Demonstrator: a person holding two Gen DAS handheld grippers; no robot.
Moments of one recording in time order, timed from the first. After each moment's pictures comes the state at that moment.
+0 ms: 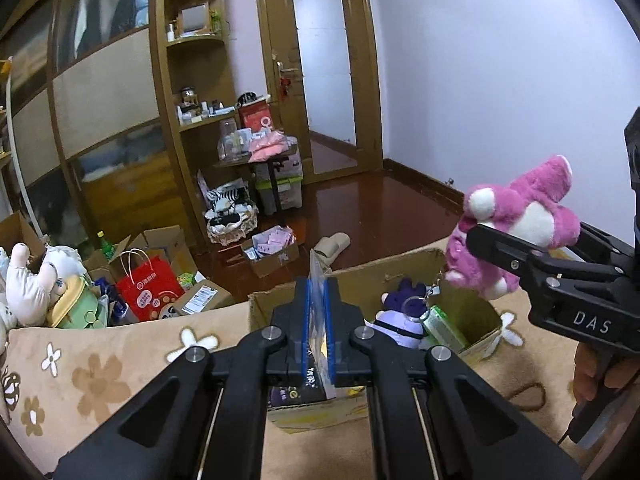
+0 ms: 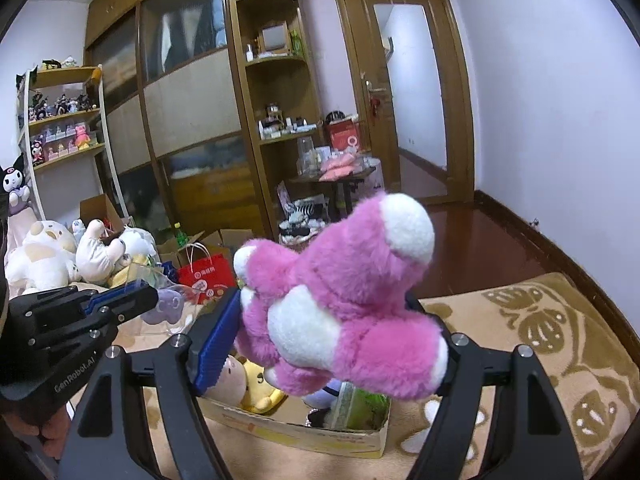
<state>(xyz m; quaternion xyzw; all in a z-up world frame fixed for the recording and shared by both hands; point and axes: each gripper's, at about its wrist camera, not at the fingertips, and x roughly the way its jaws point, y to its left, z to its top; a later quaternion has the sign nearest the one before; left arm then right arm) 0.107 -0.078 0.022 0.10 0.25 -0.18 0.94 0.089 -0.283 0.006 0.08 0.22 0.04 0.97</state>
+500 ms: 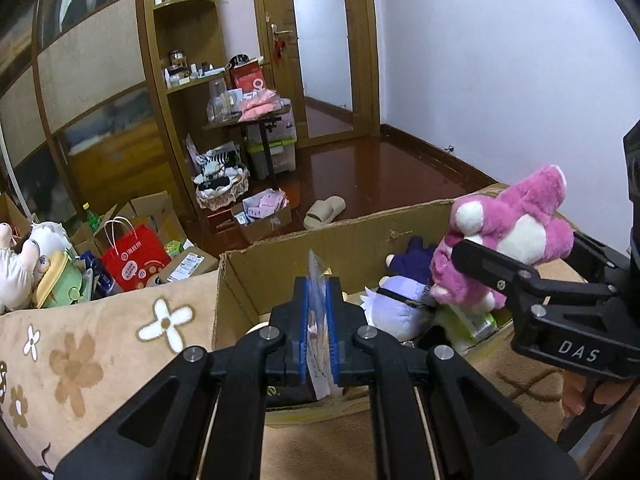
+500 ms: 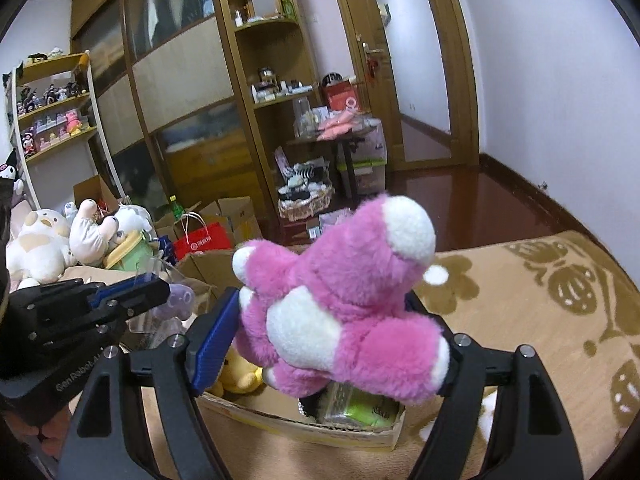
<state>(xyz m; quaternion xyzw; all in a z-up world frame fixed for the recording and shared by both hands) 0.139 -0.093 -0.030 0.11 0.32 -0.18 0.92 0.120 -0.287 -0.057 0.10 0.27 0.05 0.96</state>
